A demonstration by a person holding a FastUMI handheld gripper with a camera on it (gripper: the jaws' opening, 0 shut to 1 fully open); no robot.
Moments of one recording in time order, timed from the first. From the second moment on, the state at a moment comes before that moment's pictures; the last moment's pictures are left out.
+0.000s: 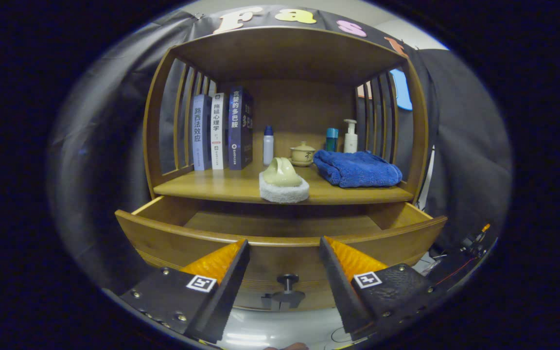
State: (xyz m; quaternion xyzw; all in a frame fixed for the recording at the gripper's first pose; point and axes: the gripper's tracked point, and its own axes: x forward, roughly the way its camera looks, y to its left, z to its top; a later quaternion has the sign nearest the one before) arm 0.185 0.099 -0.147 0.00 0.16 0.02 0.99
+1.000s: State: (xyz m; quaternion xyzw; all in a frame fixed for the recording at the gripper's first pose) arm 0.267 0.104 -0.152 0.01 0.15 0.02 0.99
